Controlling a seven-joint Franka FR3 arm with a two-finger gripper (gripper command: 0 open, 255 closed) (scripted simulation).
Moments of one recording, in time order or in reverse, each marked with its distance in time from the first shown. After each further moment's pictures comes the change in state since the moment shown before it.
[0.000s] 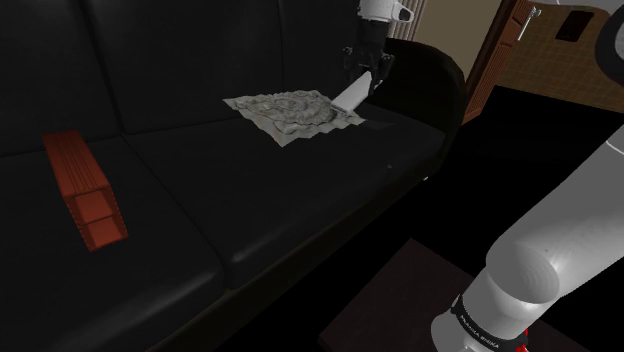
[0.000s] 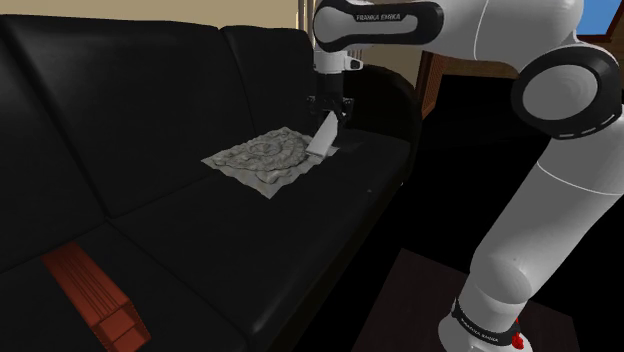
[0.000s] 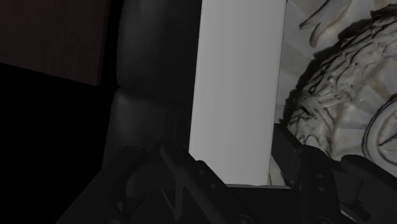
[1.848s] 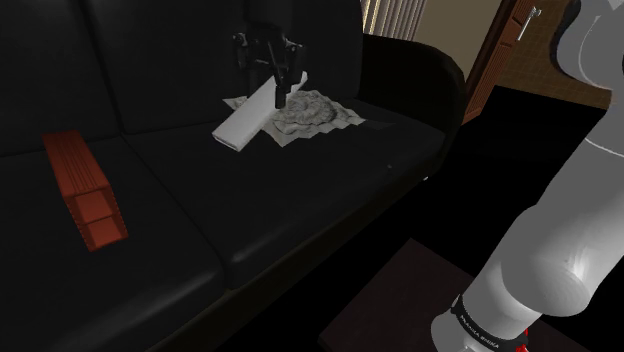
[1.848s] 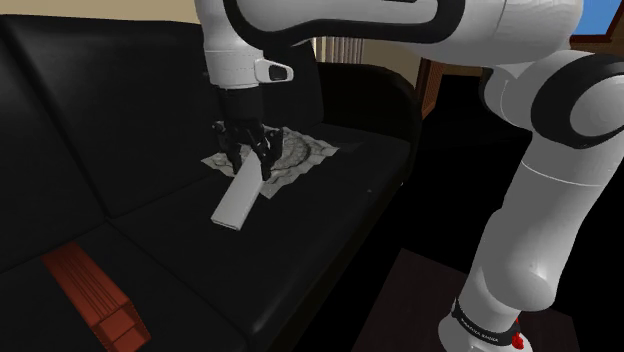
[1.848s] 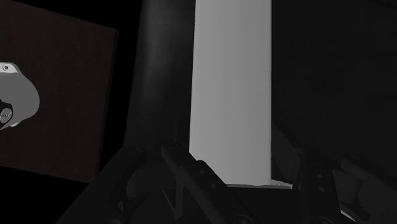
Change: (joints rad) arm 0.280 0.107 0.383 0.155 -0.002 -0.053 0.661
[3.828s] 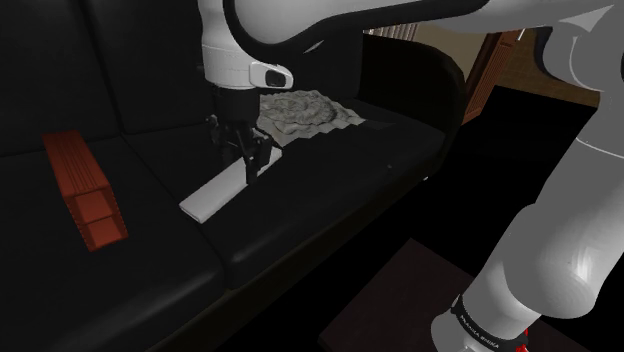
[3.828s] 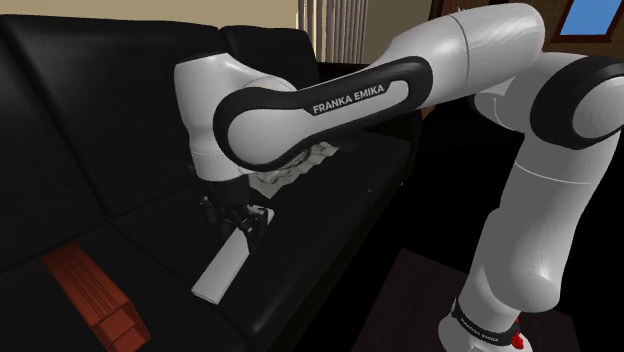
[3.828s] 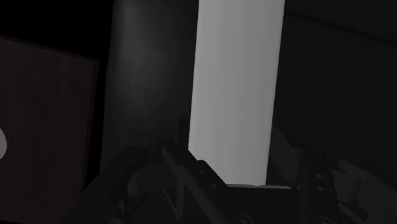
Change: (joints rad) arm 0.056 0.045 0.054 -0.297 -0.022 0.336 0.119
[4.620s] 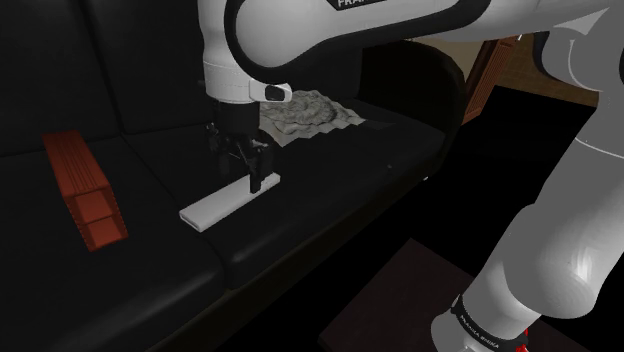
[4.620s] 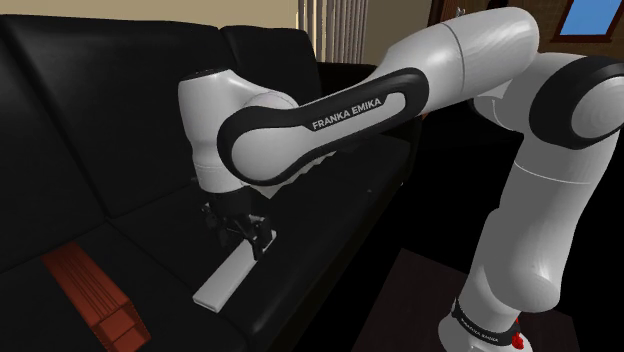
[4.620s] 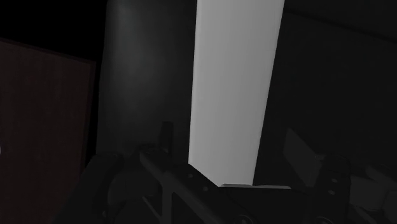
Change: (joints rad) arm 0.002 0.004 0.001 -0.049 -0.002 0.052 0.004
